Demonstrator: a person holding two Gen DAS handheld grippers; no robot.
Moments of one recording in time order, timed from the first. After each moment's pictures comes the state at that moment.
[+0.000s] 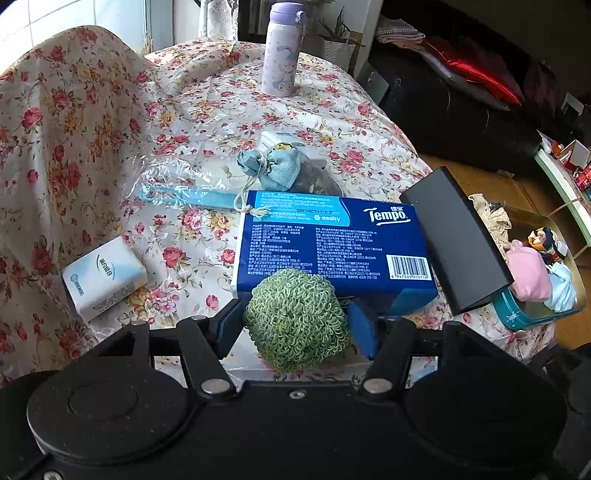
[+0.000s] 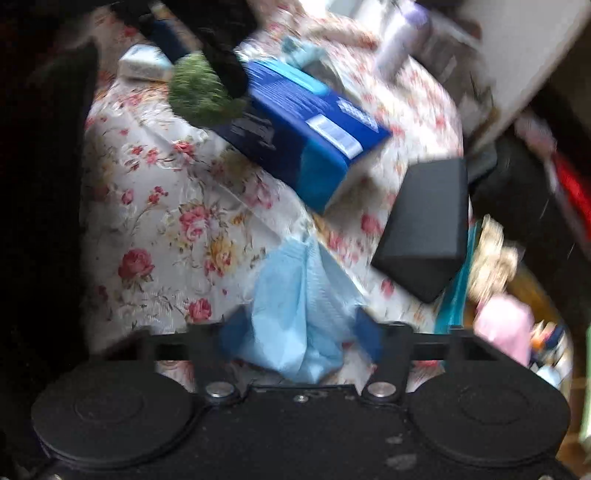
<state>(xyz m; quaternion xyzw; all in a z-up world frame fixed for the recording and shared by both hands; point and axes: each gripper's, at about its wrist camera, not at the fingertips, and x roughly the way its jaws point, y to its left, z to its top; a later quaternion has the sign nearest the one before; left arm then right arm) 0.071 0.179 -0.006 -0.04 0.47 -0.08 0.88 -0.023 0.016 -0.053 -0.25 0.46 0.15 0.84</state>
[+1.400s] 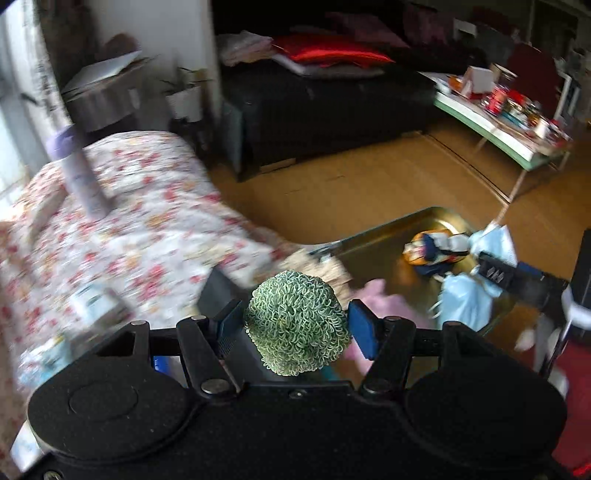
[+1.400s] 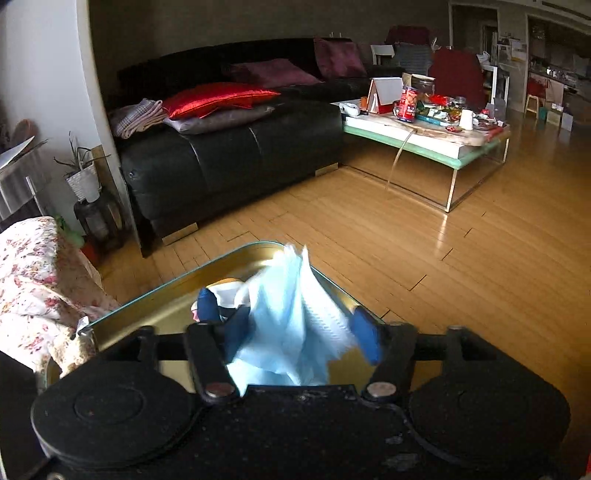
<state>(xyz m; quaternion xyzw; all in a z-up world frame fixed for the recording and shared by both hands) 0.113 -0.041 0.051 0.12 0.42 -0.23 0.87 0.041 -0.280 -0.017 0.14 0.30 -0.35 0.87</state>
